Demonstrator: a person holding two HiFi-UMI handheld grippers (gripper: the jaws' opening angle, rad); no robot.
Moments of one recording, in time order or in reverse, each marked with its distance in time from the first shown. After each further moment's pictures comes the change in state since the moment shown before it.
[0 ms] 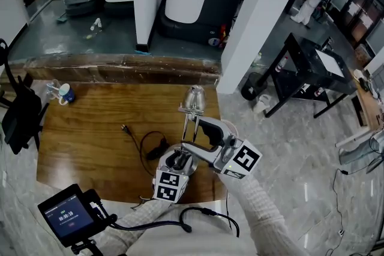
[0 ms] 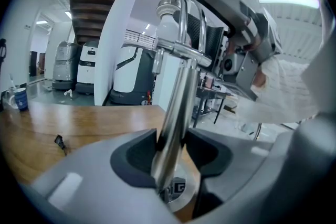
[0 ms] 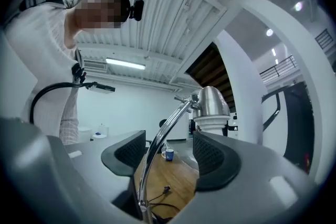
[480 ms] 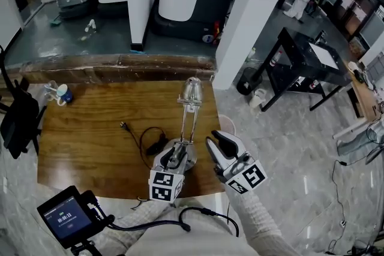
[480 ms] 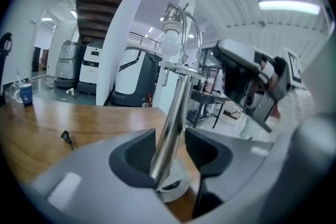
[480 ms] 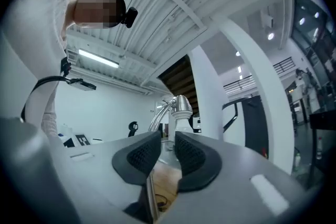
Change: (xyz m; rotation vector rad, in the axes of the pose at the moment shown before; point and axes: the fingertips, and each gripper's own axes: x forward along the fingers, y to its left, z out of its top) left arm -0.056 -0.003 0.004 -0.034 -0.046 0.002; right arm -0.078 0.026 0.000 0.026 -0.052 -0.395
